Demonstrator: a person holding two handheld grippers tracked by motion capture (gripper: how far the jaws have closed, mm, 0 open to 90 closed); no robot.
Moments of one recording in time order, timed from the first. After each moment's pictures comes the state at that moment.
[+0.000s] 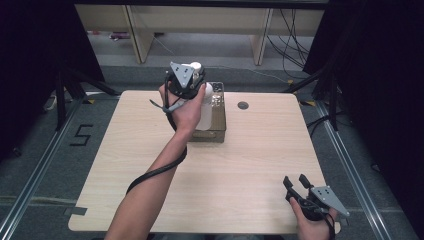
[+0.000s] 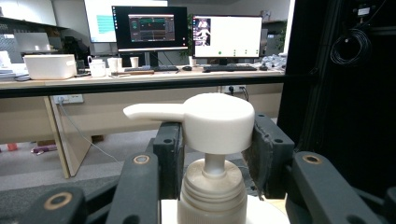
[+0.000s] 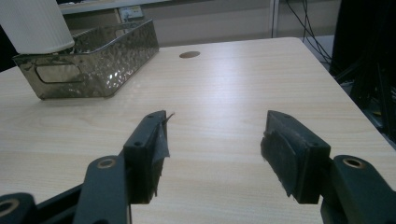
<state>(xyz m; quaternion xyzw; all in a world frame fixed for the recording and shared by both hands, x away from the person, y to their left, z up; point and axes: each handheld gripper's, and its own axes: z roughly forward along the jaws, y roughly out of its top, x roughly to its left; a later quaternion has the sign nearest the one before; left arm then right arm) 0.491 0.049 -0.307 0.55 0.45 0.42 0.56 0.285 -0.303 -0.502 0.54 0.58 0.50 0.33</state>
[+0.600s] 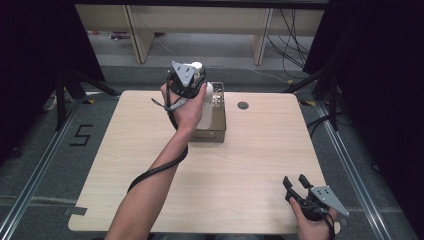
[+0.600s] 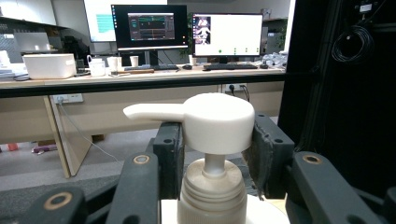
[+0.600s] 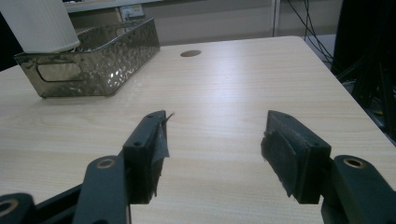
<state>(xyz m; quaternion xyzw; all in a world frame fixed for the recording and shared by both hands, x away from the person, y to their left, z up) 0.498 0.047 -0.310 0.56 0.45 0.42 0.55 0.284 -0.305 -0.501 0.54 0.60 0.48 0.34</state>
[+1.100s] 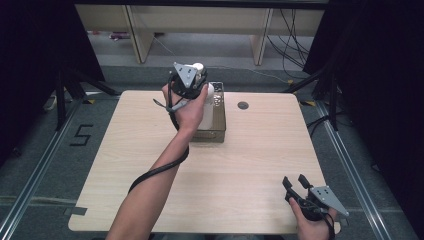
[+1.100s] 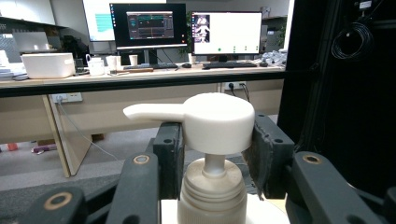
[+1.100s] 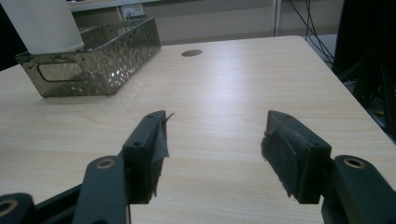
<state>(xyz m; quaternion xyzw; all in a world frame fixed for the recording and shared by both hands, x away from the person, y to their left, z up) 0.499 0.044 -0.314 0.56 0.45 0.42 0.55 0.283 -0.301 -0.501 0.55 0.59 0.49 0.33</state>
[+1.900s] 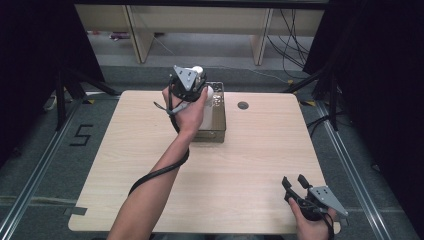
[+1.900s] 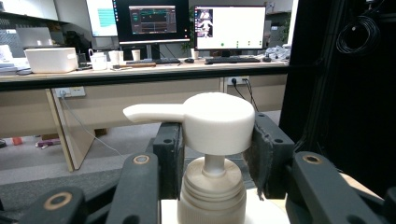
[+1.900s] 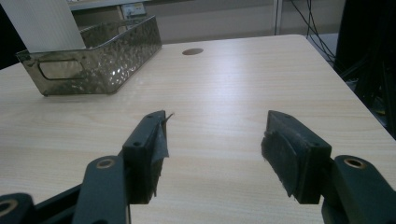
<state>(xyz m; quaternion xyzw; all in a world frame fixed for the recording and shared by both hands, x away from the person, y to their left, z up) 0.497 0.044 -0.321 0.56 0.46 0.42 0.54 0.285 -0.301 -0.503 0.54 0.59 0.50 0.33</state>
